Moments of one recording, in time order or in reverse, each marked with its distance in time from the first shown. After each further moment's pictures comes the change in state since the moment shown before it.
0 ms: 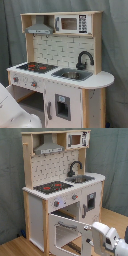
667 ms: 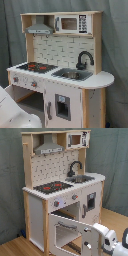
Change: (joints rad) arm -0.009 -0.037 -0.005 -0.012 0.000 0.004 0.213
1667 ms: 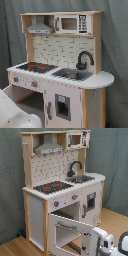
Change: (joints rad) arm -0.020 -0.049 0.000 -0.049 0.000 0.036 0.308
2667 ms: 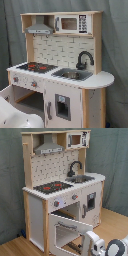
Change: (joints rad) arm -0.087 -0.150 -0.011 -0.057 0.010 -0.046 0.078
